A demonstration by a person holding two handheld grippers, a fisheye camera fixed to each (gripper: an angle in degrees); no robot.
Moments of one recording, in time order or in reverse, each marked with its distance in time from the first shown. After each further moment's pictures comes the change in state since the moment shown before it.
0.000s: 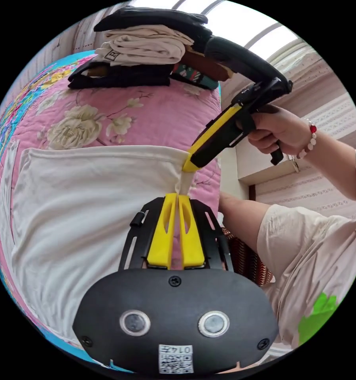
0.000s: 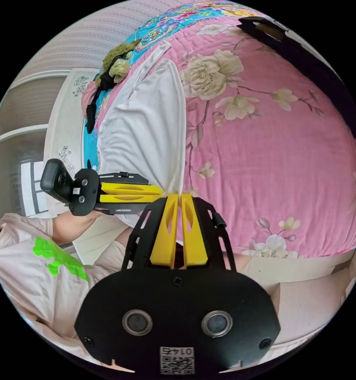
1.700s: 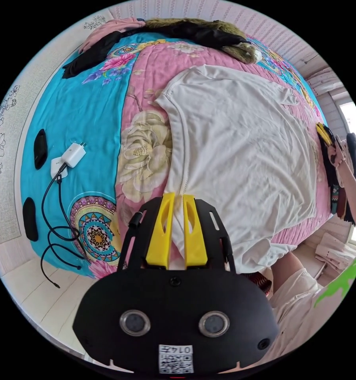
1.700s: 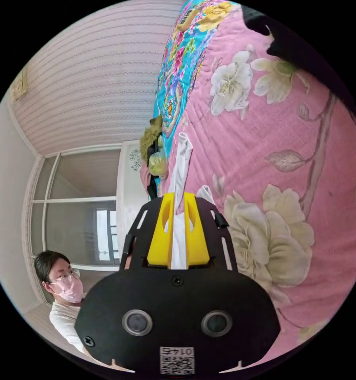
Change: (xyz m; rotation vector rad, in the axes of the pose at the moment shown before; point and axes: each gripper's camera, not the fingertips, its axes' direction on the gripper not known) left arm -0.141 0.604 -0.064 0.105 -0.330 -1.231; right arm 0.136 -0.207 -0.078 0.295 -0.586 0.024
